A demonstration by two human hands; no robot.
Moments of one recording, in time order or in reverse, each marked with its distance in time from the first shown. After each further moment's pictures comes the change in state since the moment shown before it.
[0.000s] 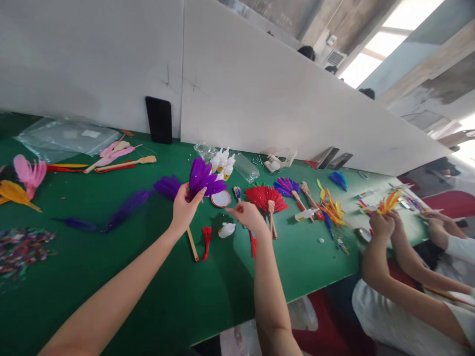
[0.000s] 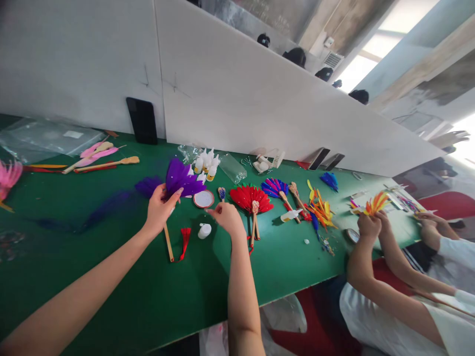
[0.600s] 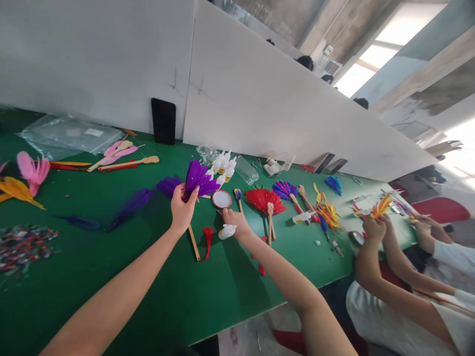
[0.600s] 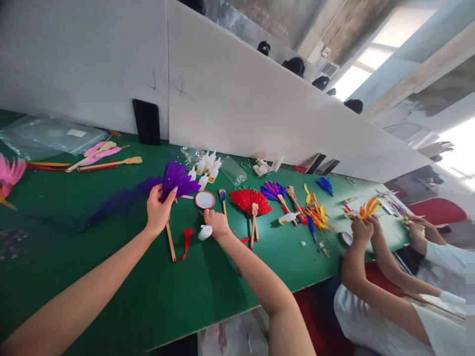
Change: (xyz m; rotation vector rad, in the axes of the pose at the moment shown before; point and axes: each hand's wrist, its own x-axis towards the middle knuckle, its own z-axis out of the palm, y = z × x) left_hand 0.006 -0.009 -0.015 0.004 0.149 0.128; right_hand 0.003 -0.013 0.056 -0.718 -0.227 -0.040
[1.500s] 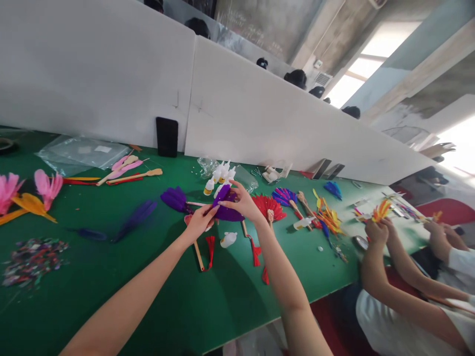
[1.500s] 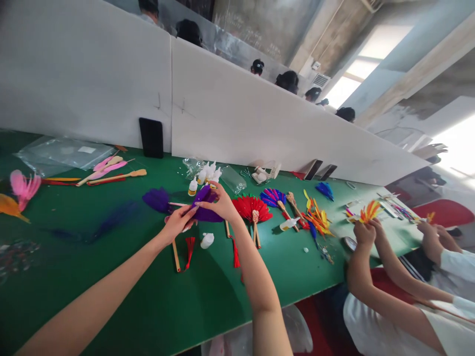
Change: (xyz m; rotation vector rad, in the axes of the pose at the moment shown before) left_hand -0.014 0.009 0.016 -0.107 -0.551 -0.280; right_hand 0.016 0.019 -0.079 1.053 0.420 -0.280
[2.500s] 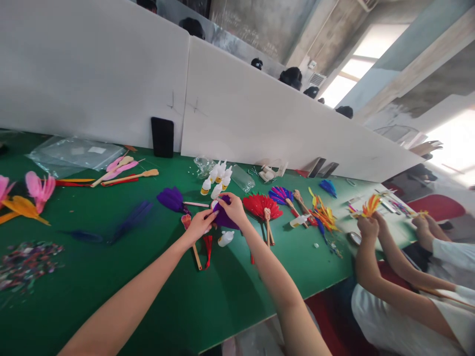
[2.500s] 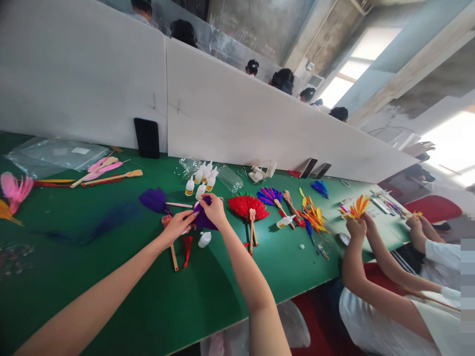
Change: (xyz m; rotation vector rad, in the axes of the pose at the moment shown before) left_hand -0.001 -0.014 0.004 0.089 -0.056 -0.083; right_hand 0.000 0.034 0.032 -0.032 0.190 0.087
